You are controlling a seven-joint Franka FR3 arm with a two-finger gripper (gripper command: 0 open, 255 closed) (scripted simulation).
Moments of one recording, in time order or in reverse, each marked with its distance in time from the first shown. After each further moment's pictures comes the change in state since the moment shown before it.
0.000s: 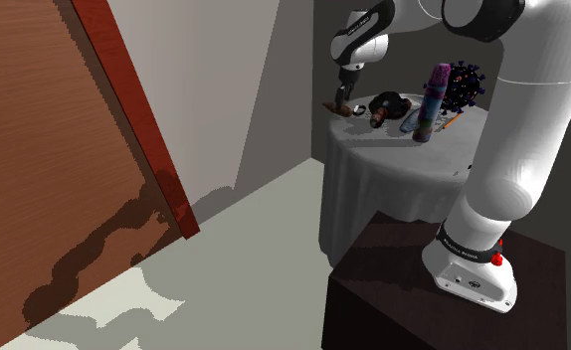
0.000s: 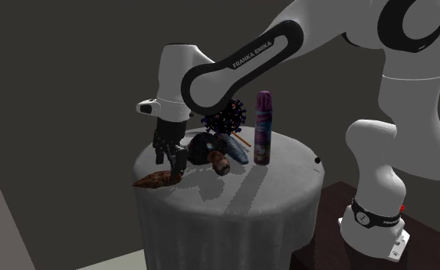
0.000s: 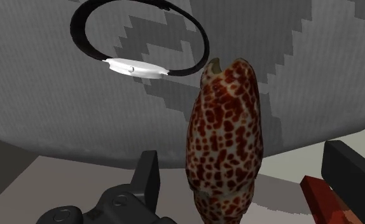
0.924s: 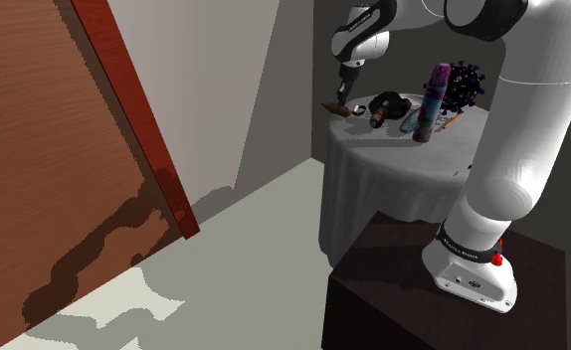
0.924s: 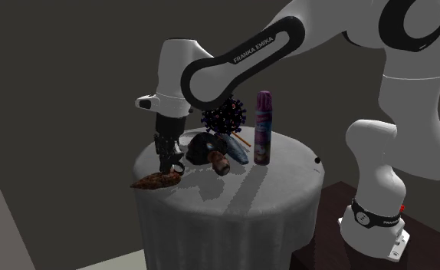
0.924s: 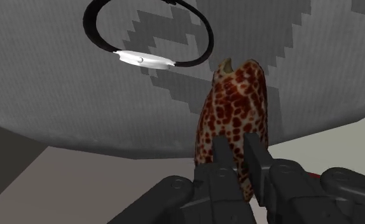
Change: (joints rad) arm 0.000 -0.011 -0.002 0.014 -0.005 -0.015 0.003
